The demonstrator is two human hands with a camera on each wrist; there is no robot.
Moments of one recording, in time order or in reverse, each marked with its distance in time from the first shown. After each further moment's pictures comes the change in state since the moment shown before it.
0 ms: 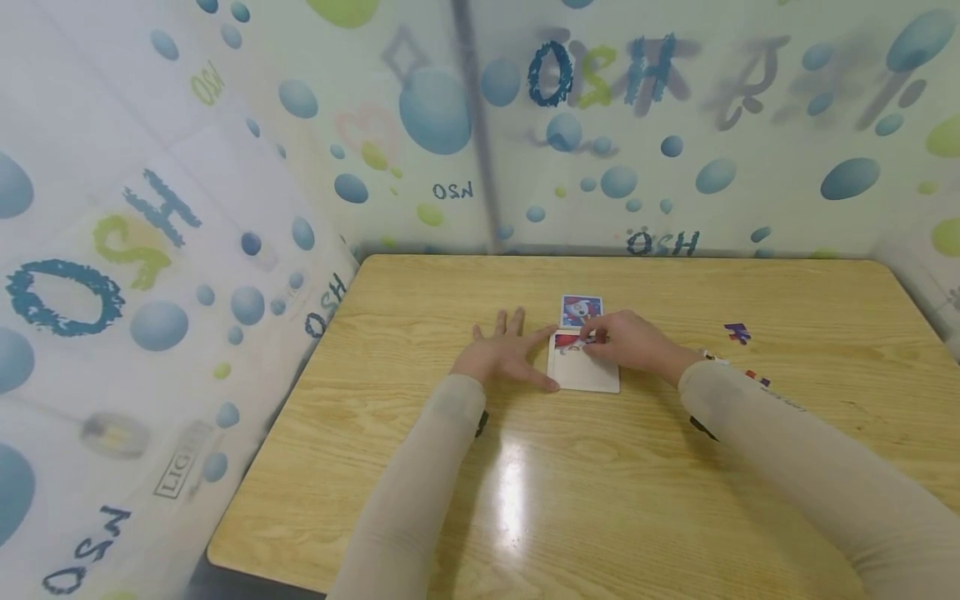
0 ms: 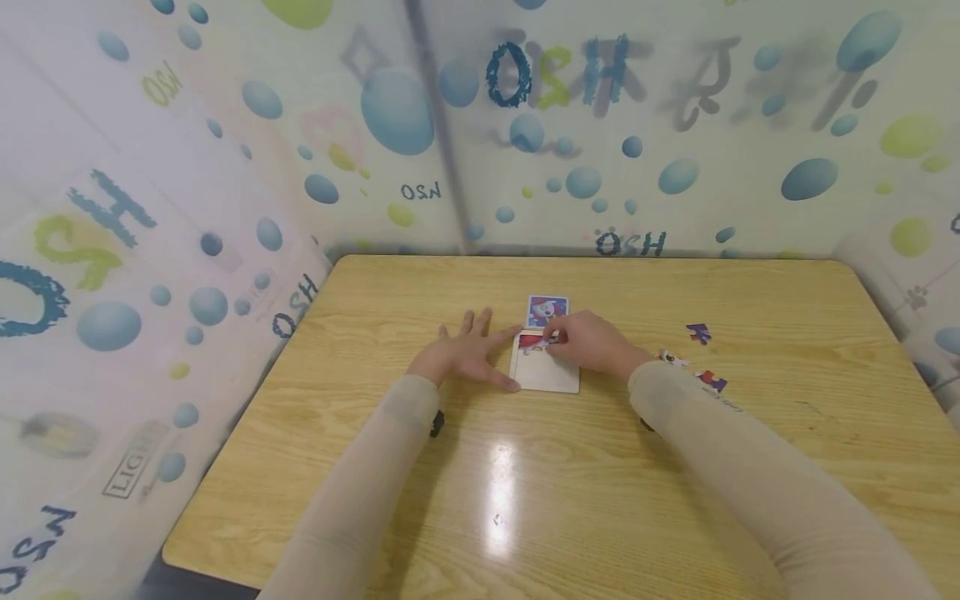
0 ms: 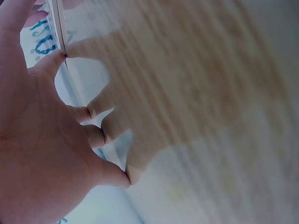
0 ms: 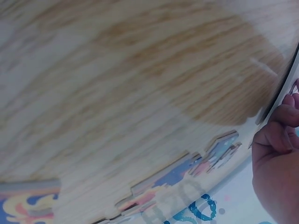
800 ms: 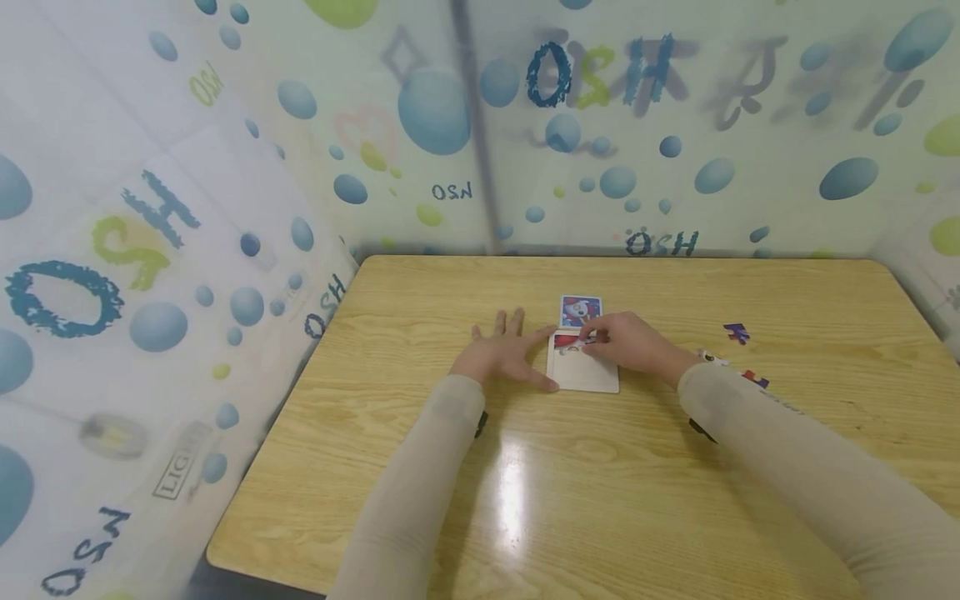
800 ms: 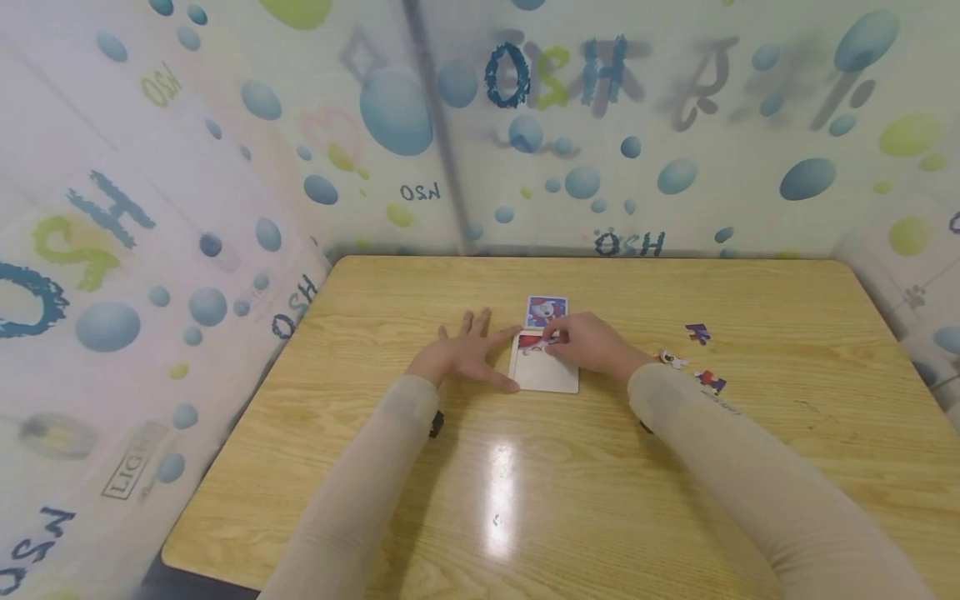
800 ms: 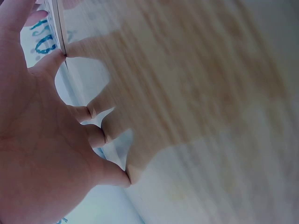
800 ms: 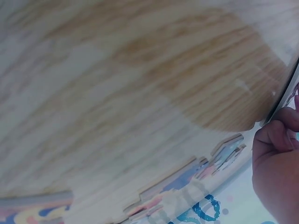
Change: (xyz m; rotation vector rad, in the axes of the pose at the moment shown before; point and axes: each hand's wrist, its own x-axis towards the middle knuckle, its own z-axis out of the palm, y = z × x) left_hand 0.000 0.001 -0.001 0.008 -0.007 0.001; right_hand 0.000 0.006 0.005 0.078 0.031 0.001
